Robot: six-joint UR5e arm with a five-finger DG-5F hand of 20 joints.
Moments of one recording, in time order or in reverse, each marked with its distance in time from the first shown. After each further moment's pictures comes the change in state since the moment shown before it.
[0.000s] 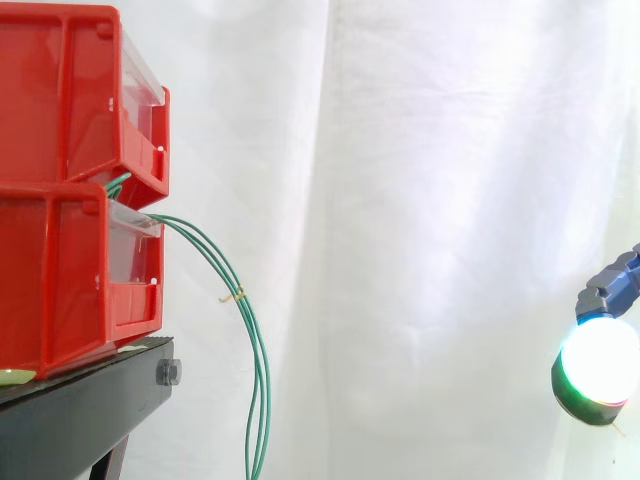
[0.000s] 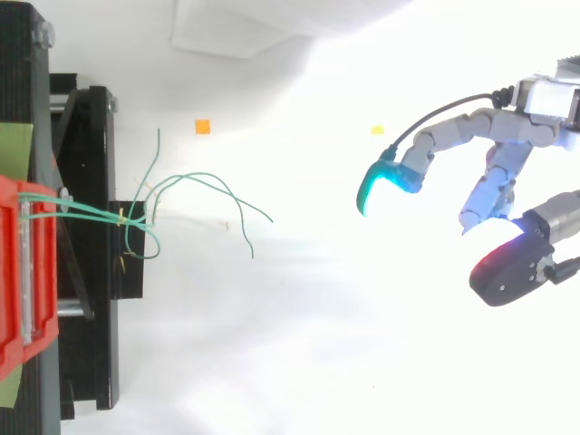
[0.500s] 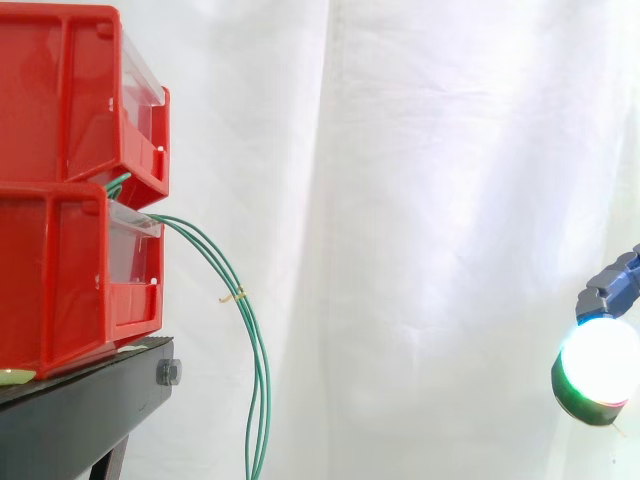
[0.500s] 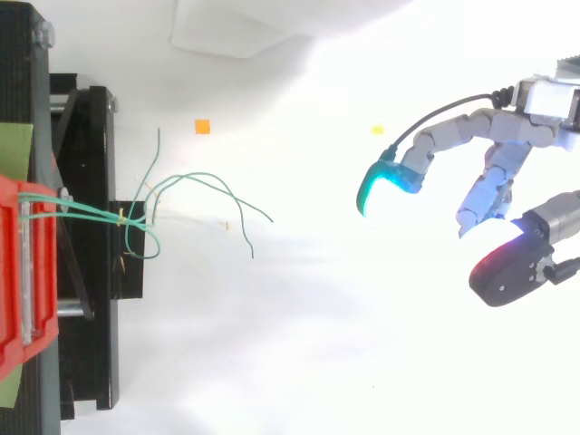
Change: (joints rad) arm 0.000 0.000 0.000 0.000 0.000 0.000
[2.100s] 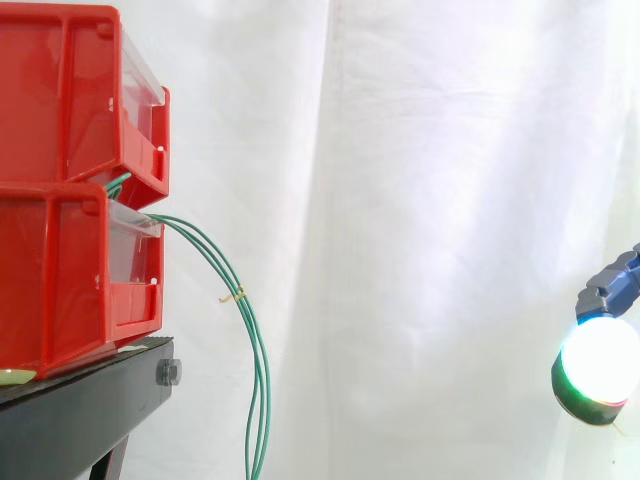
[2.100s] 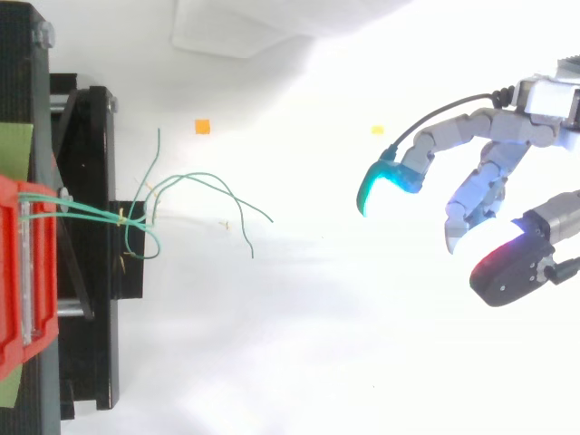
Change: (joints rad) arm 0.000 0.000 0.000 0.000 0.000 0.000
